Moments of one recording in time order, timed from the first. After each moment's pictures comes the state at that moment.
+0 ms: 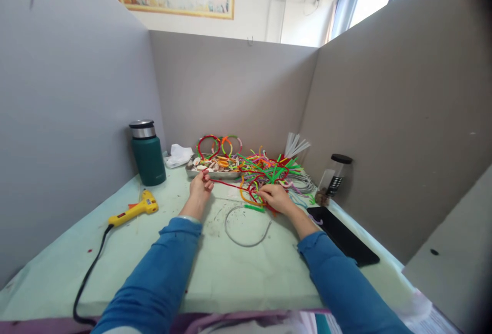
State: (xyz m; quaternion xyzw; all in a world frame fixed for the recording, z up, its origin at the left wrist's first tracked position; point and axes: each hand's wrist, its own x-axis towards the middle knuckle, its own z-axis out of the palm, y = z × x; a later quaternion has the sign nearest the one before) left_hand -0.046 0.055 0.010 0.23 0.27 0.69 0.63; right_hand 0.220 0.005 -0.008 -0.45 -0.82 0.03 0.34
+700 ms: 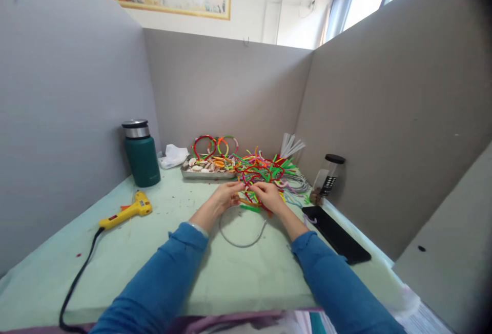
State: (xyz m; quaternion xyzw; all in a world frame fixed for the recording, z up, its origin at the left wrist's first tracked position) left_hand 0.023 0.019 0.006 0.45 0.32 0.44 0.70; right_hand 0.197 -0.001 -0.006 -0.46 -0.74 0.14 0.47
